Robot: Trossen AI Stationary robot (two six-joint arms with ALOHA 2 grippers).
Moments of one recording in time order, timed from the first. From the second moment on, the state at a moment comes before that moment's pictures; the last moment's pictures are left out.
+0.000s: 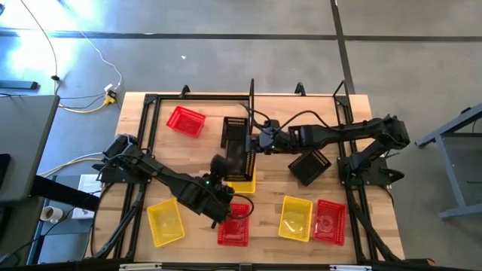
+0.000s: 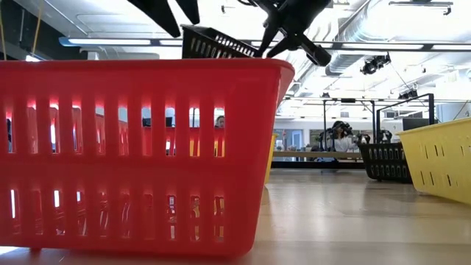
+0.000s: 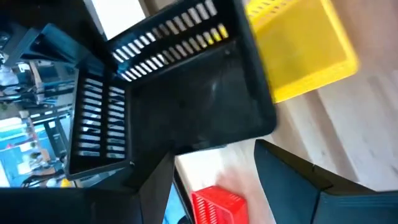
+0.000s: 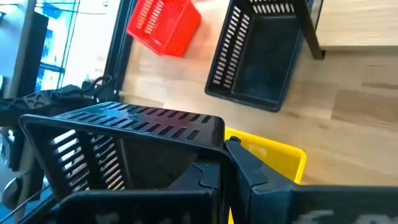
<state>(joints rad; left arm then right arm) -0.39 1.87 1.71 -1.36 -0.82 0.10 0.03 1.57 1.28 -0.50 0.30 1.33</state>
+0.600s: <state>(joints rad) -0.33 1.68 1.71 -1.37 -0.76 -0.02 0.01 1.41 1.28 -0.71 0.24 1.21</state>
